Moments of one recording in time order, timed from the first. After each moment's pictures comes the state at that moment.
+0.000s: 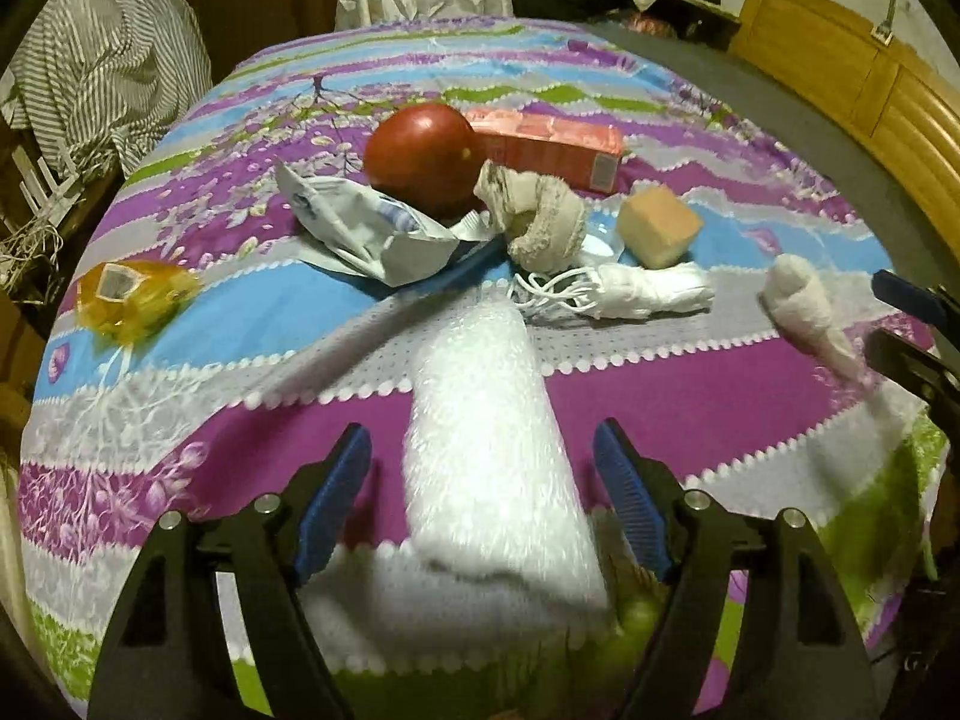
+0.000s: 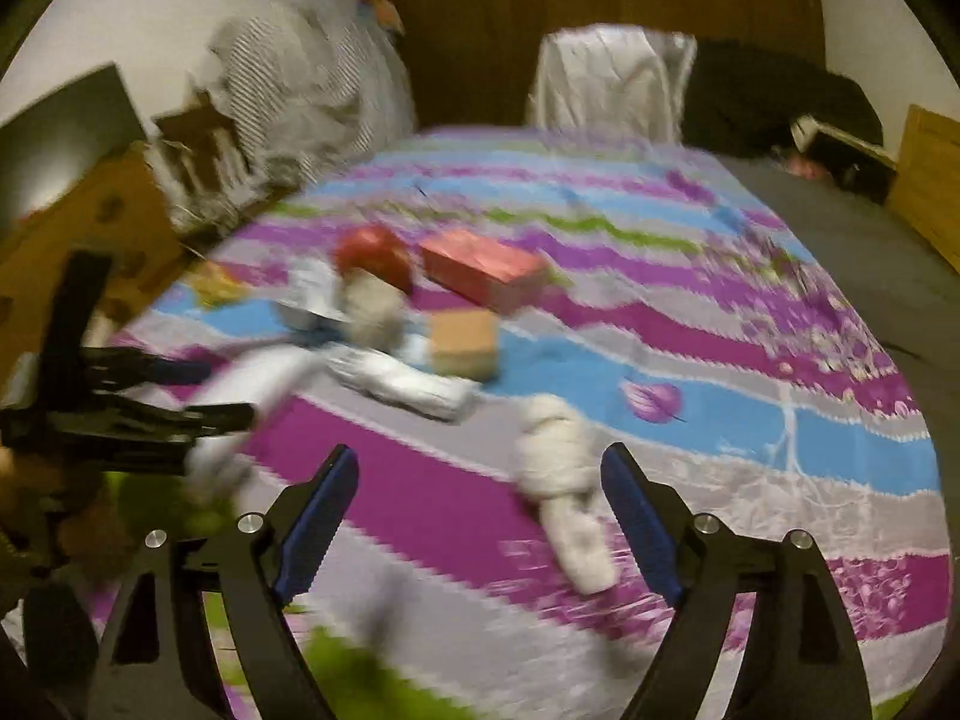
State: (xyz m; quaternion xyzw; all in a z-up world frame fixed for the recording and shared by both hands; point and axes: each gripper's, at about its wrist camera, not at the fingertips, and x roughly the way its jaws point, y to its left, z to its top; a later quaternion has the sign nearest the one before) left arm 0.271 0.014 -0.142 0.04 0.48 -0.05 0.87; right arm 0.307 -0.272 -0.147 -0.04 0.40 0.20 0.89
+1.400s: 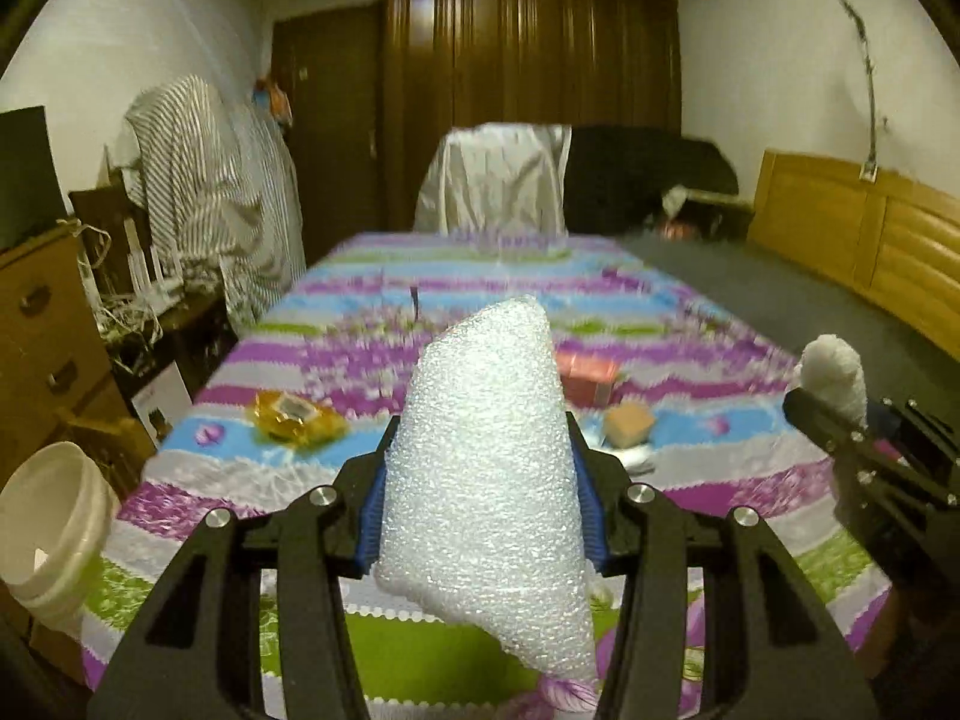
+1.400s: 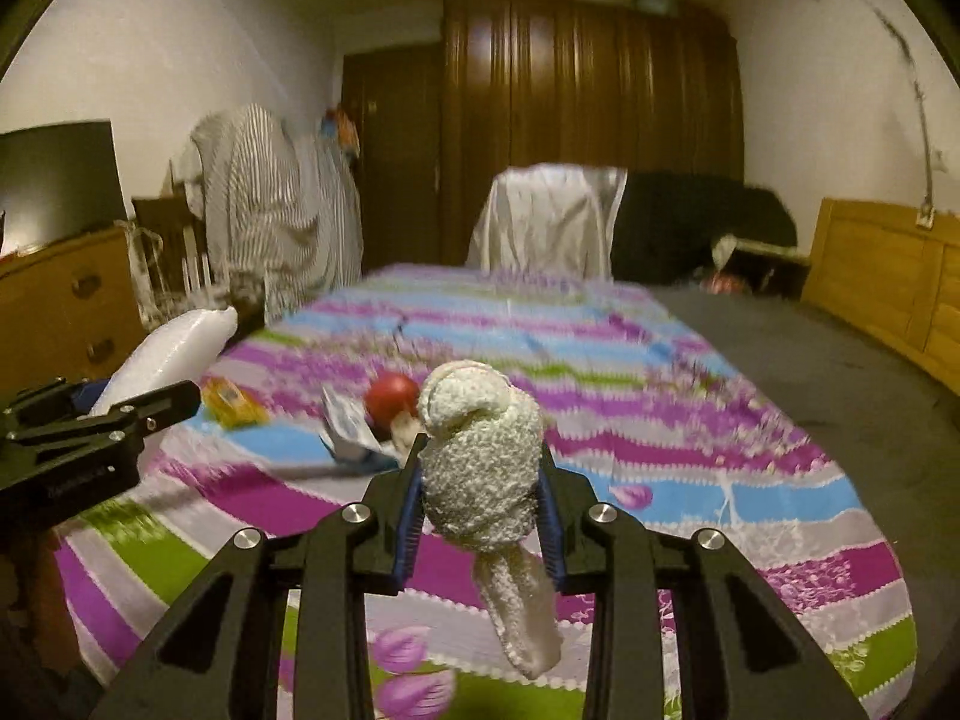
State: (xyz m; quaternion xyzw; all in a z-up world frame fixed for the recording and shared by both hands) left arm 0.135 0.039 -0.021 0.00 0.22 0.02 0.97; right arm 0.162 -0.217 -0.055 -0.02 0.17 0.12 0.98
